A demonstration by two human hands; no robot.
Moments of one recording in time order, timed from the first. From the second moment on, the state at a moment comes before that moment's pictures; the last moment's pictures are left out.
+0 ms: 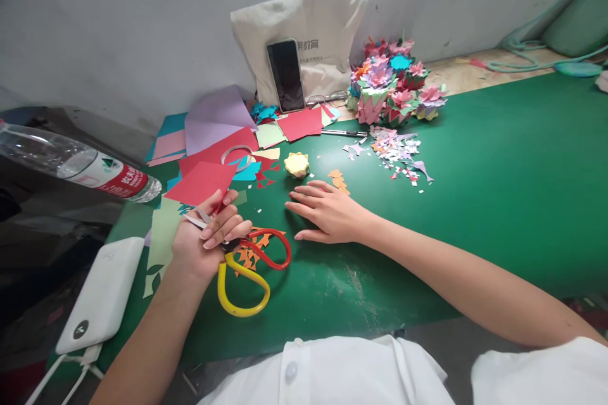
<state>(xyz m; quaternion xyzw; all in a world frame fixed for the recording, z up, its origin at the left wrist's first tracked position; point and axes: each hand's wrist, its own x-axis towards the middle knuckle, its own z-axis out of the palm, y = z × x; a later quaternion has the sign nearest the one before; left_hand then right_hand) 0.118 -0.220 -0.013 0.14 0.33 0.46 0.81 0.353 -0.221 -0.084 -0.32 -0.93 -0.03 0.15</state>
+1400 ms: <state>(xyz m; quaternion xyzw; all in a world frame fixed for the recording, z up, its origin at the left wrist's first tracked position) 0.117 -0.217 -0.011 0.12 0.33 0.49 0.80 0.462 -0.279 -0.075 -0.55 -0.77 -0.29 0.16</state>
